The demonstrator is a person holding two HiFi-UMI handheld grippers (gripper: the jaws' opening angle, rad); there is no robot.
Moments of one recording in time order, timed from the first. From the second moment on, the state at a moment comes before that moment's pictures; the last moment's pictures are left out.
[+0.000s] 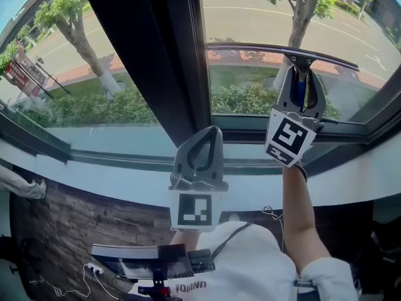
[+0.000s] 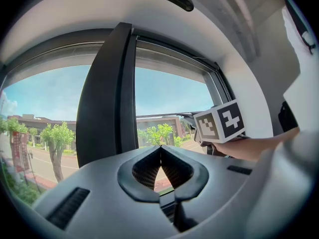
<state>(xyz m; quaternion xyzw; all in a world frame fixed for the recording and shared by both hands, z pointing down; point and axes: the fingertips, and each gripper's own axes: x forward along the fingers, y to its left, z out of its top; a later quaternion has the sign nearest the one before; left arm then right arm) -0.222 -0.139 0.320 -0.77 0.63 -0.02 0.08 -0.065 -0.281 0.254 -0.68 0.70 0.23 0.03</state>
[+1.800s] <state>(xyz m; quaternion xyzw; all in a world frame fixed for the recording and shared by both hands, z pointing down) -0.225 -0.138 0.318 -0.77 0.63 -0.06 0.09 -0.062 -0.282 0.398 -0.67 0.73 0.13 -0.09</state>
